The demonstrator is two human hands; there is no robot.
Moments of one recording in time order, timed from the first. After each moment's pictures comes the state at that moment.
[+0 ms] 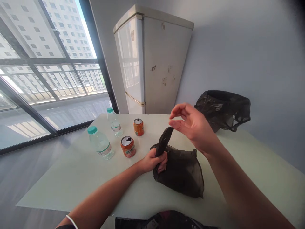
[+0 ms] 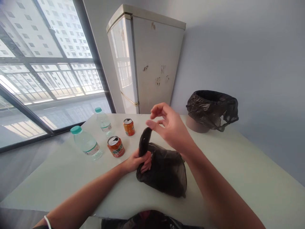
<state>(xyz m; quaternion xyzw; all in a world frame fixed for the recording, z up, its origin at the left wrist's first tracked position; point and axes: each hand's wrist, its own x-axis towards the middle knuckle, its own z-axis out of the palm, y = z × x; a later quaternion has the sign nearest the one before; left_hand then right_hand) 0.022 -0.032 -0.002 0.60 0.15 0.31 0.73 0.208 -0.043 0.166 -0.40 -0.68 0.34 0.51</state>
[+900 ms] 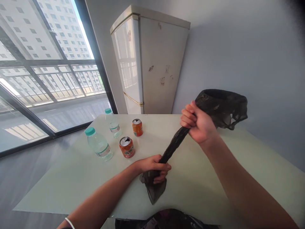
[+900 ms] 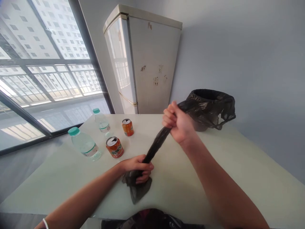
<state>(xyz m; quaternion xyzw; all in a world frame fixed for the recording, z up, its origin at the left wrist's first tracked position) 0.014 -0.029 0.003 0.56 0.12 0.05 0.82 0.227 -0.009 0.158 -0.33 -0.51 0.52 0.60</state>
